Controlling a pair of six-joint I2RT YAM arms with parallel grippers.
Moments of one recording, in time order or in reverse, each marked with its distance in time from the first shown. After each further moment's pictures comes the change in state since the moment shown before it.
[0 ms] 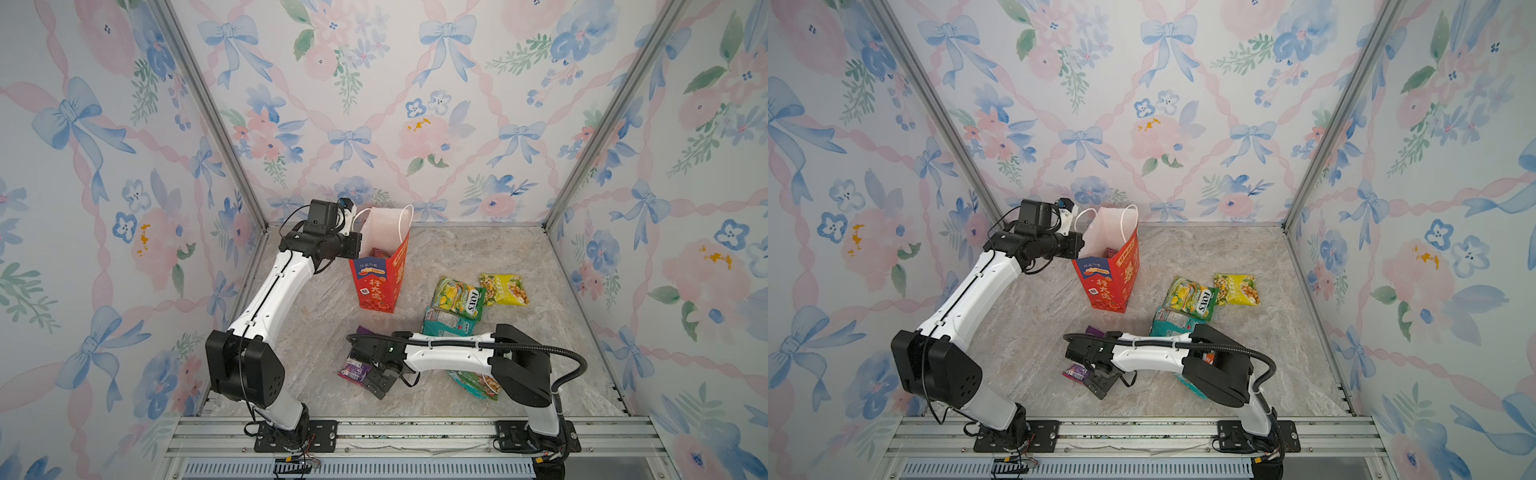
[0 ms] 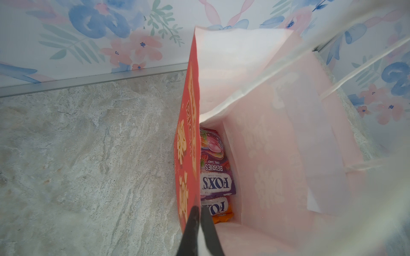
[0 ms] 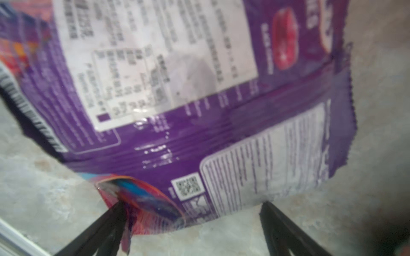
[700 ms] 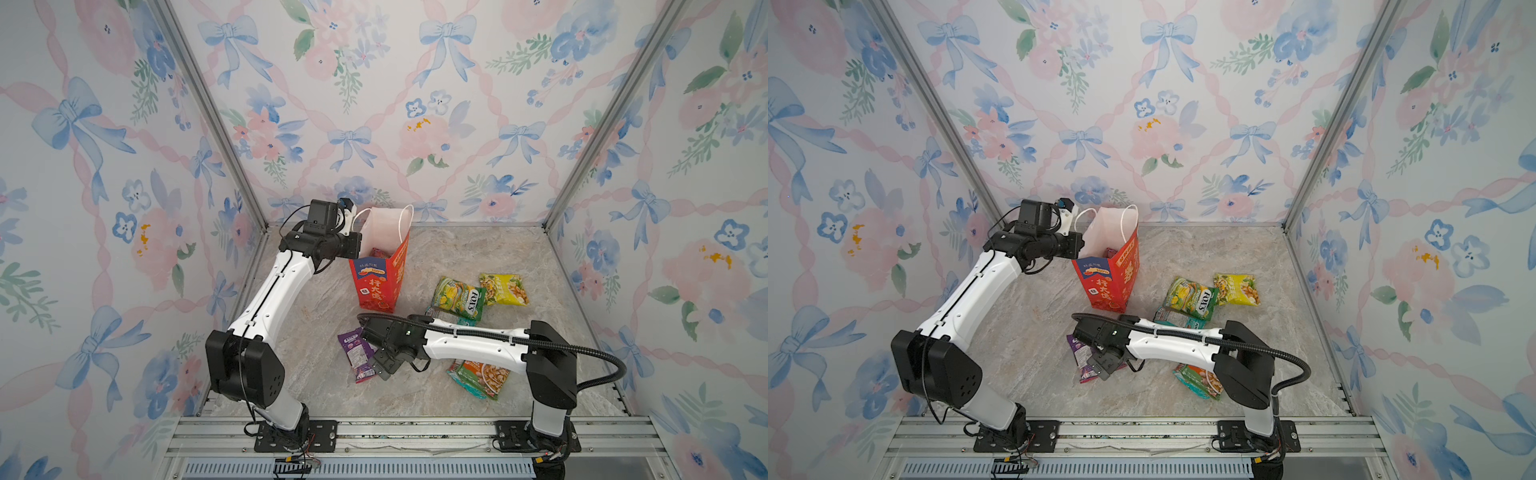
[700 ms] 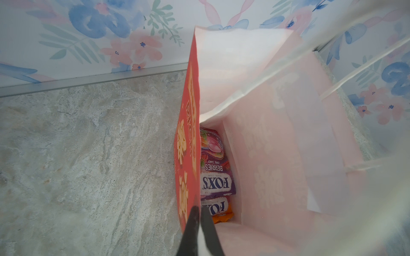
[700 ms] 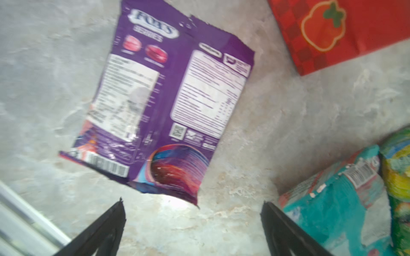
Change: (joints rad) left arm 0.000 0.000 0.000 0.000 0.000 0.000; right arm -0.022 -0.131 0.047 -0.045 0.061 -0.005
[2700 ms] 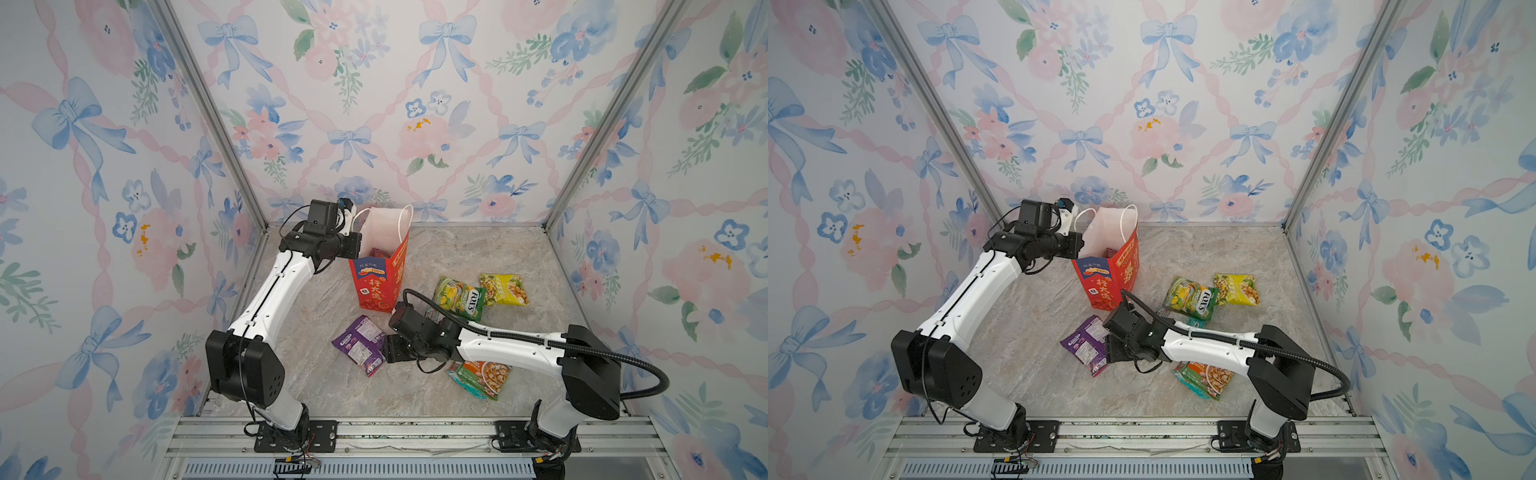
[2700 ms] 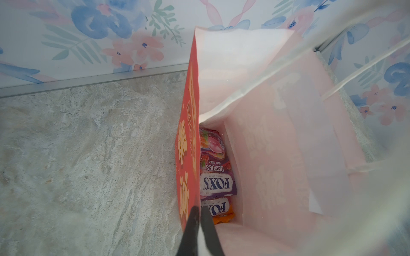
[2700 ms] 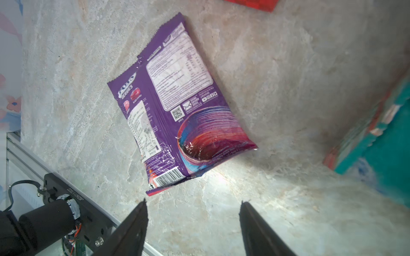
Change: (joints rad) left arm 0.000 0.000 -0.002 0.003 -0.007 0.000; right arm -0.125 -0.225 -0.370 0.381 -0.195 0.604
